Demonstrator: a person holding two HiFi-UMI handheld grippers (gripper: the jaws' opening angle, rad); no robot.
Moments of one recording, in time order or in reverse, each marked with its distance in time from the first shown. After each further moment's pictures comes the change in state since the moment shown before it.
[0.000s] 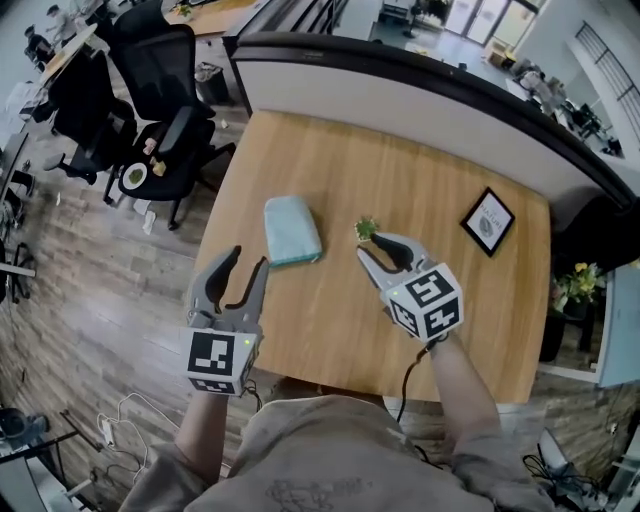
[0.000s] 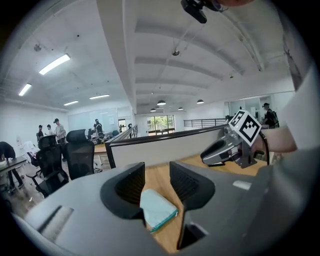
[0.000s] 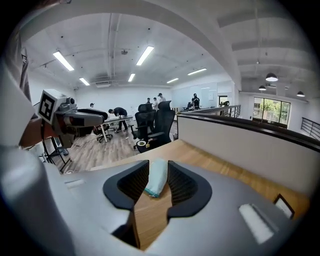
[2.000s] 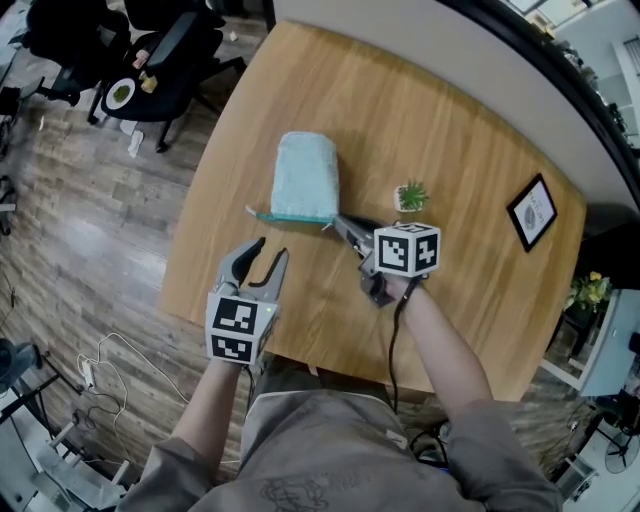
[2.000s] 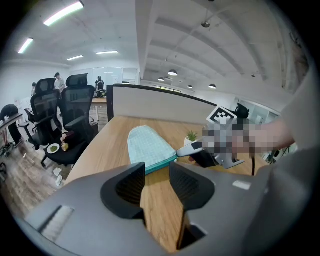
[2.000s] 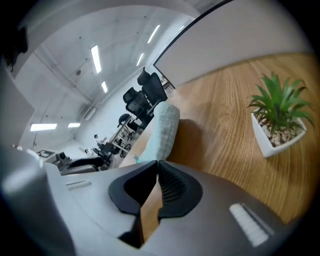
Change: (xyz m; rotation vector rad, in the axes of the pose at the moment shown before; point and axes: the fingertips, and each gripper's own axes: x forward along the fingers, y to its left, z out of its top) left arm 0.062 0.007 -0.231 -0.242 0.364 -0.074; right arm 0.205 0.028 -0.153 0.626 0.233 0.289
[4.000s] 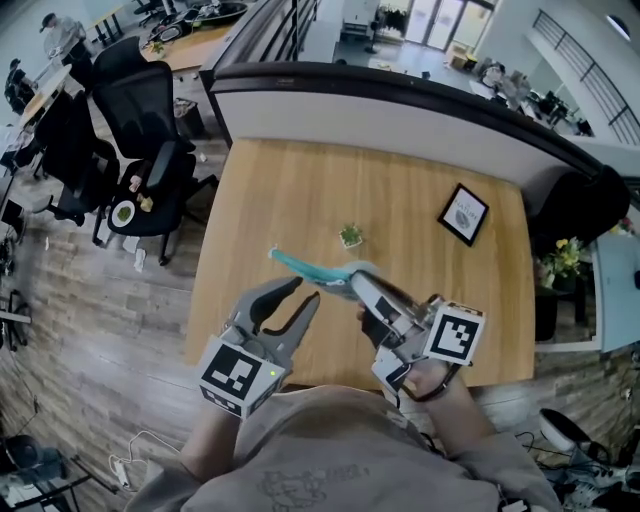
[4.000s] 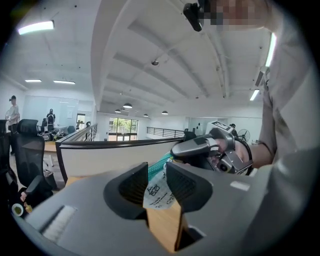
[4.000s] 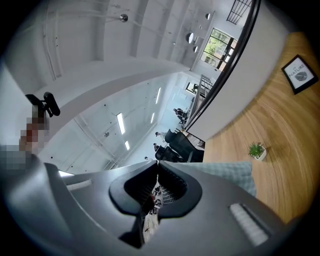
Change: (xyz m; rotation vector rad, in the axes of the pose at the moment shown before) left arm -0.173 -0.175 0.189 0.307 -0.366 -0.443; right arm -0.294 0.230 0.054 0.155 -0.640 0.287
